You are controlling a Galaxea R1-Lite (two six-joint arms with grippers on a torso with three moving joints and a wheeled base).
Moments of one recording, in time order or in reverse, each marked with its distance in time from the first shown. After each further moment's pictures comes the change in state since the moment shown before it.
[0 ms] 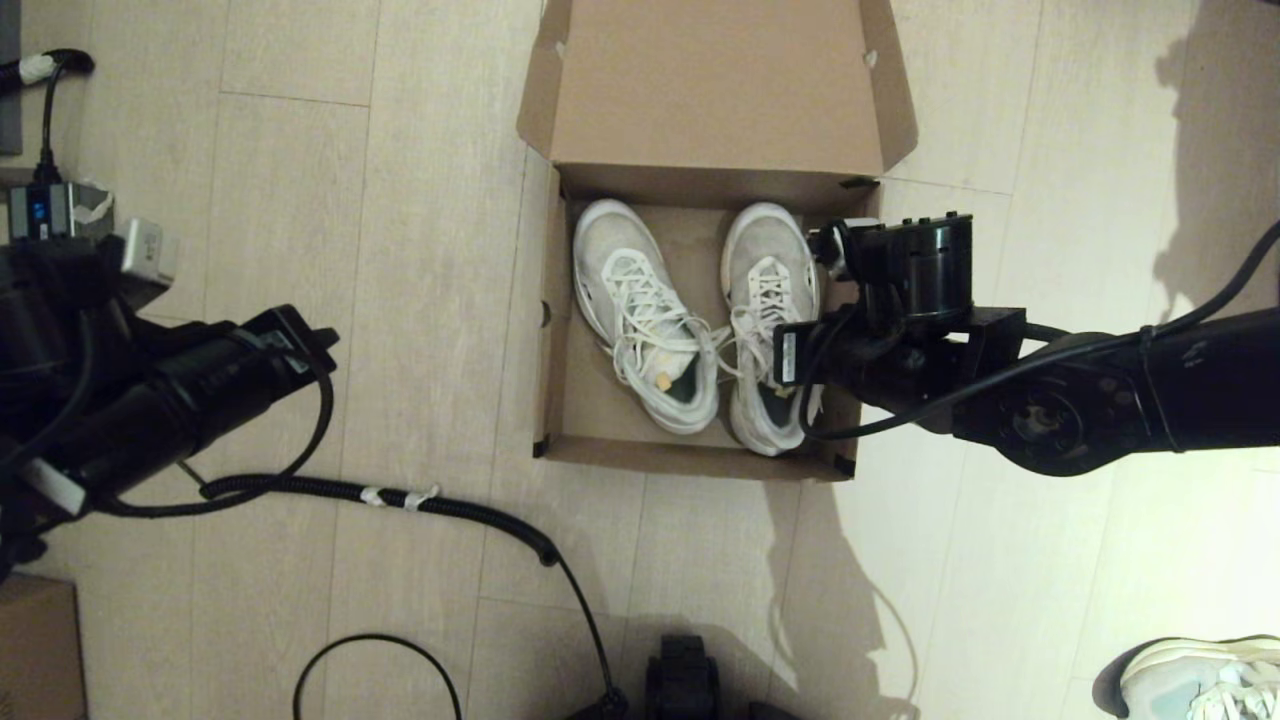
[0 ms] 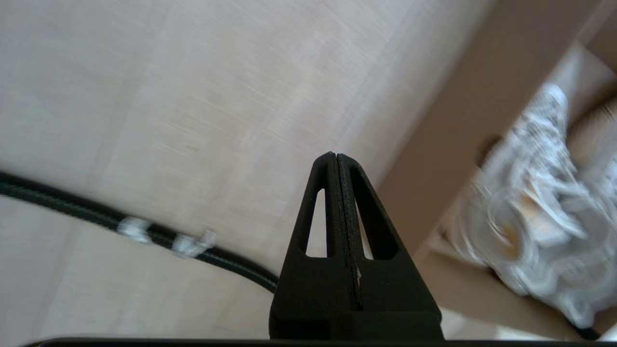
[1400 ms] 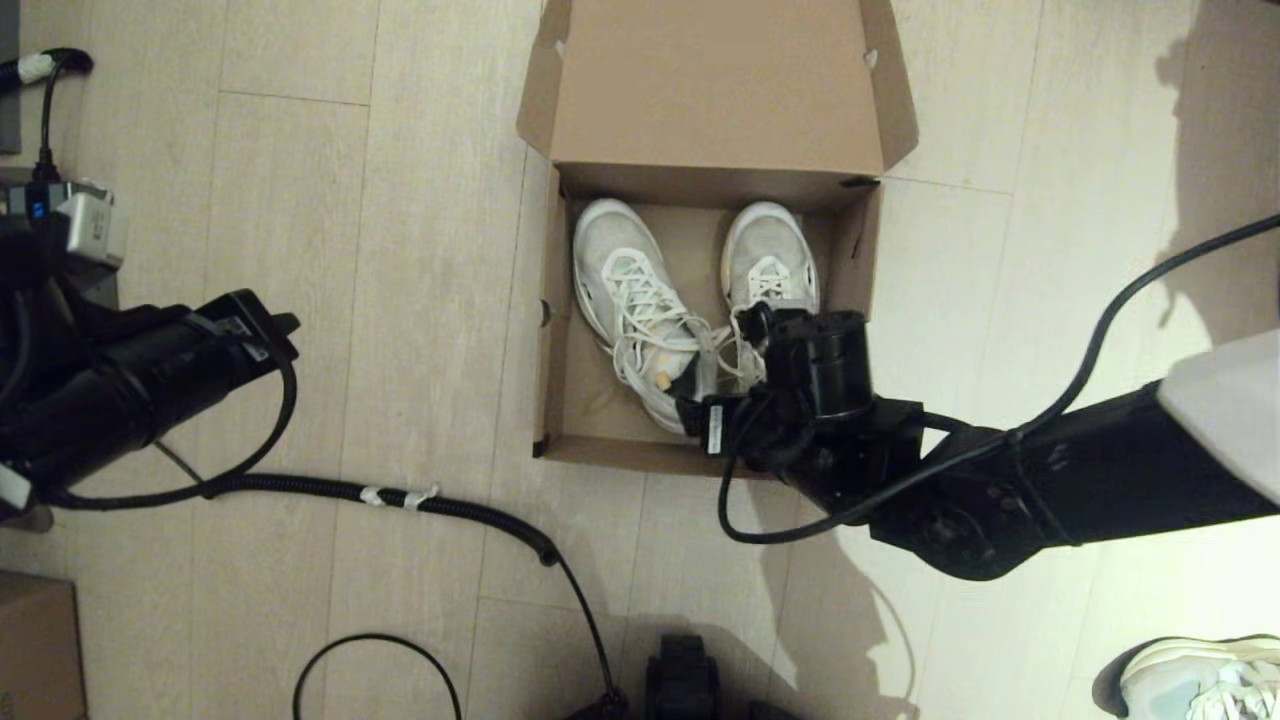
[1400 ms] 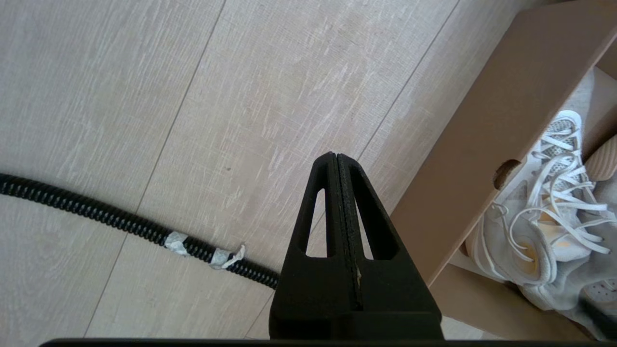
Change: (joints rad) left arm 0.039 -0.053 -0.018 0.048 0.010 0.048; right arm 0.161 0.110 0.120 -0.197 -0.057 0.130
